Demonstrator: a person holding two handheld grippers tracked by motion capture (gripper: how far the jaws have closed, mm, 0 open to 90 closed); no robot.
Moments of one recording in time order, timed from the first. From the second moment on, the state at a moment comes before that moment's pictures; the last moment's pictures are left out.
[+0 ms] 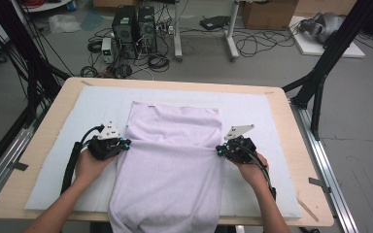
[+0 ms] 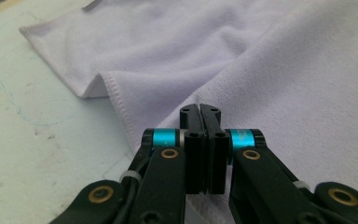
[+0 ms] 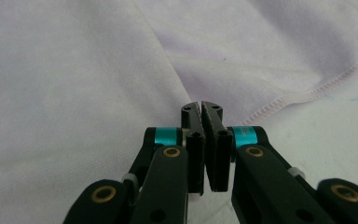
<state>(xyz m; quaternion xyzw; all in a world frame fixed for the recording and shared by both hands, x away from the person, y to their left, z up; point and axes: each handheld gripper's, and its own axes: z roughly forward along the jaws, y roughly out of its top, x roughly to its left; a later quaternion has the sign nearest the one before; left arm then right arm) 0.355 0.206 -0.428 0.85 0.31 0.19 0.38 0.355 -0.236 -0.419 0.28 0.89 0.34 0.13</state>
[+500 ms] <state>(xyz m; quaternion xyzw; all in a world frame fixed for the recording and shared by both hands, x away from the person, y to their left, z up) 0.301 0.223 -0.419 0.87 0.26 0.14 0.40 0.299 -0.237 -0.409 0.24 0.87 0.42 0.09</state>
